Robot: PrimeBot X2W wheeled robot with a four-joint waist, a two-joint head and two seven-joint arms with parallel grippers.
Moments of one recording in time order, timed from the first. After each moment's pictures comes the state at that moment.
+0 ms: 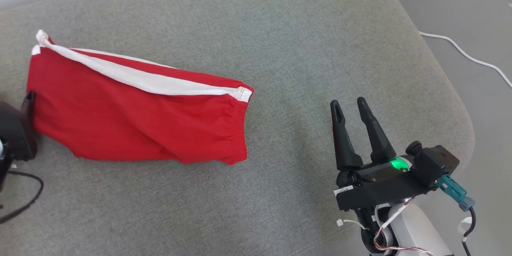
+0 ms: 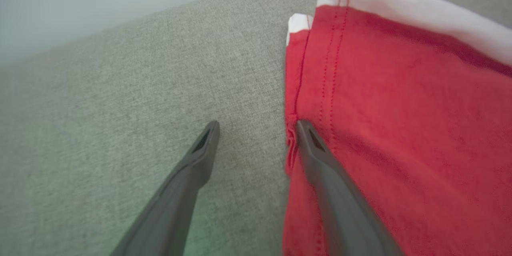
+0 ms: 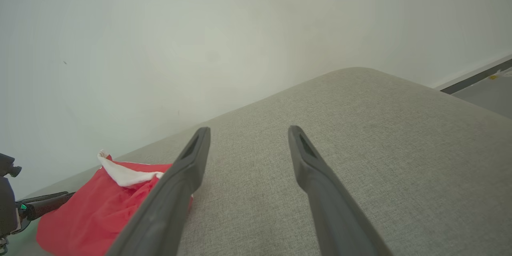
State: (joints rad) left arm -0.95 0.61 -0.64 1.02 -0.76 -0.13 0.10; right arm -0.30 -0.08 0.22 0.15 0.47 0.13 -0.26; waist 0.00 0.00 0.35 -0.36
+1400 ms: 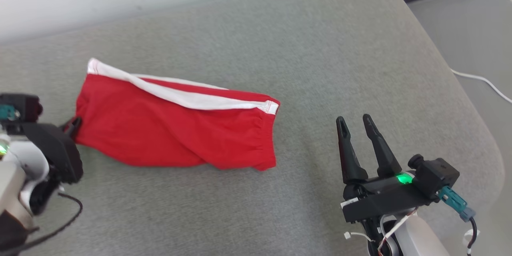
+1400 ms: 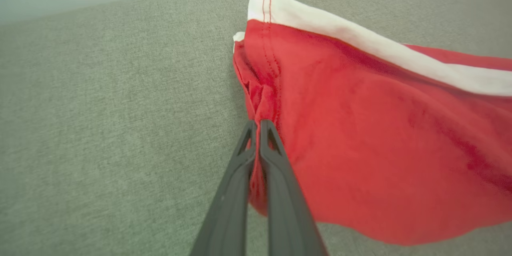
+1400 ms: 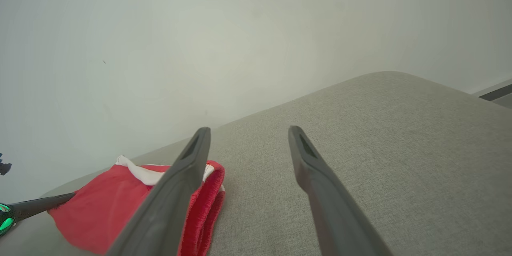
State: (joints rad) left arm -0.84 0.64 -0.81 0.79 -1.06 -0.13 0.12; right arm -0.25 -0.09 0.20 0.19 0.44 0.13 -0.26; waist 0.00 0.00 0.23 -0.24
